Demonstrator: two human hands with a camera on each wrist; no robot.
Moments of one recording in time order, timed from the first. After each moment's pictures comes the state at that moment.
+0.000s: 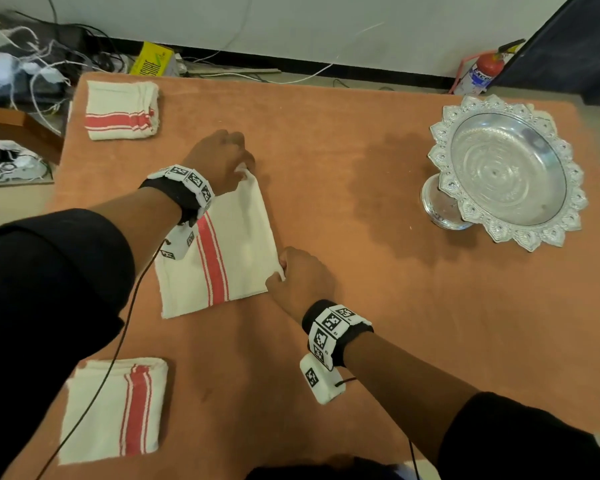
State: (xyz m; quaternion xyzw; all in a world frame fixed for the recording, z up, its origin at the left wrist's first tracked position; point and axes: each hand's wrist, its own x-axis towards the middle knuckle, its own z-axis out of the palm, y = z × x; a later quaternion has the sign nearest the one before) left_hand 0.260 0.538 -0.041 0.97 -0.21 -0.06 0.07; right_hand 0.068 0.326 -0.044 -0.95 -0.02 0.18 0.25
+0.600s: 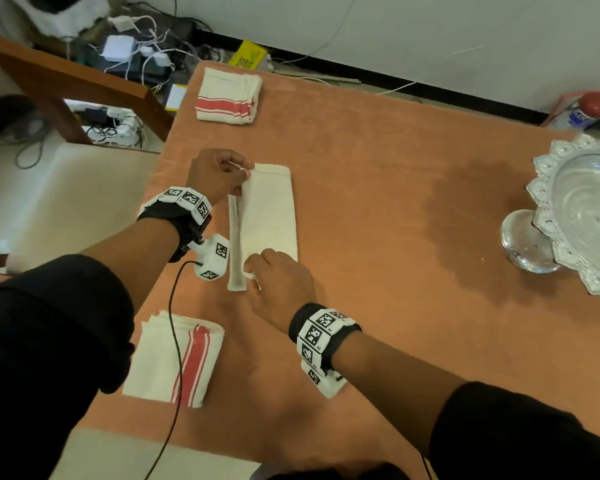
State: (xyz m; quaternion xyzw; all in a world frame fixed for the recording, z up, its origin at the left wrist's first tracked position) left_hand 0.153 0.652 -0.047 0.82 0.20 0.00 0.54; right_hand 0.035 0.436 -0.051 -0.91 -0.32 0.11 0.24
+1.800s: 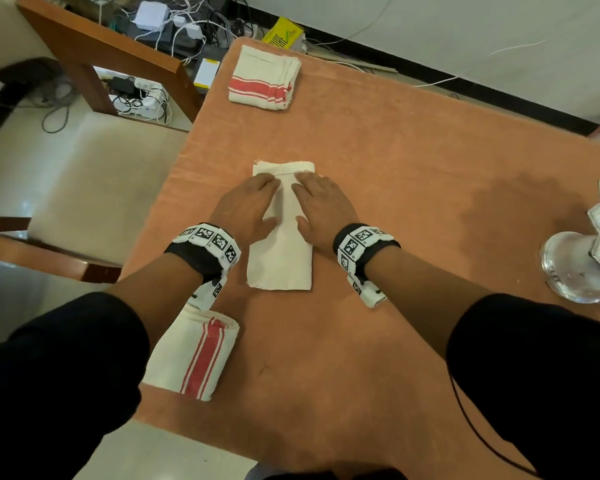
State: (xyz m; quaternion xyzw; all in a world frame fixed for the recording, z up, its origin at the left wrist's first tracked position) left_hand 0.102 0.634 -0.080 0.99 0.01 -0.09 0.13; right_hand 0.182 0.449 -0.087 -0.89 -0.43 0.11 0.05
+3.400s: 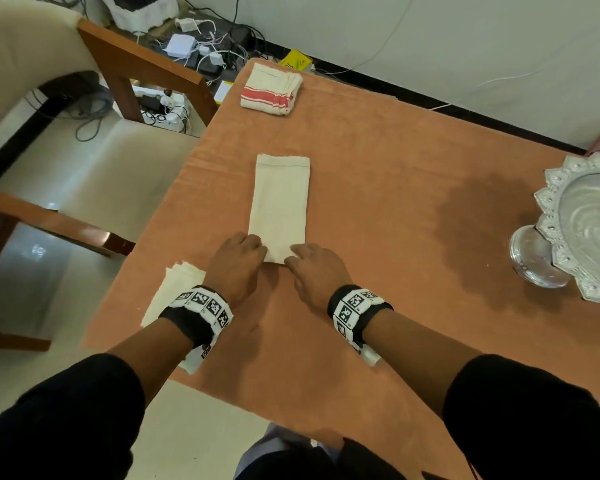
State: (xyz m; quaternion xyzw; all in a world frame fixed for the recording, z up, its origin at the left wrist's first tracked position) left_hand -0.046 0.567 -0.085 0.99 0.01 -0.08 0.07; right_hand 0.043 0.371 -0.084 -0.86 -0.49 0.13 0.04
